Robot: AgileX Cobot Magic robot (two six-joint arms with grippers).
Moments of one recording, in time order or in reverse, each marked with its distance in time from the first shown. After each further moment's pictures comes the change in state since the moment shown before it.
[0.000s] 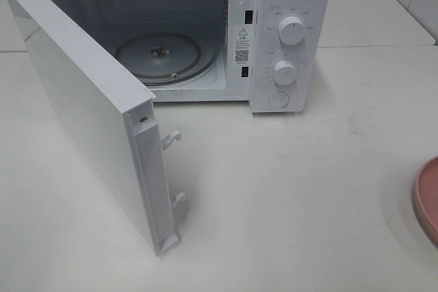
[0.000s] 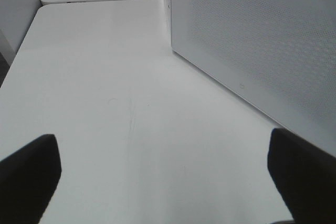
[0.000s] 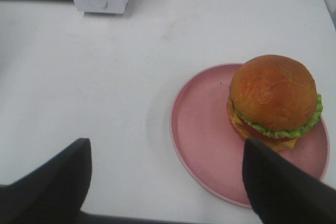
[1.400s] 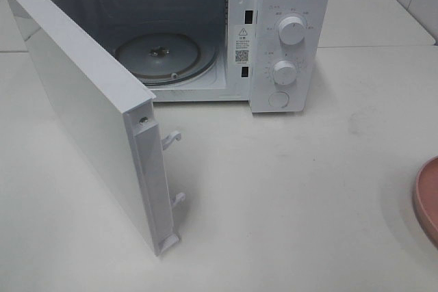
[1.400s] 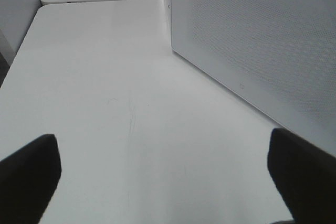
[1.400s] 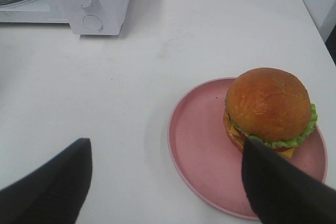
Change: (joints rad) left arm 0.000 0.000 0.000 0.000 0.000 0.000; right arm -0.059 -0.056 0.022 0.027 -0.034 -0.017
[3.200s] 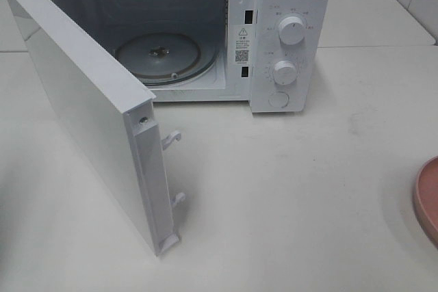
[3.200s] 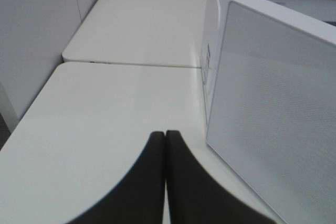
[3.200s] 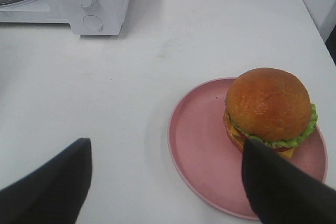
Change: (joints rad) left arm 0.000 0.684 0.207 -0.121 -1.070 0.067; right arm 0.000 0.000 0.000 0.000 0.000 0.000
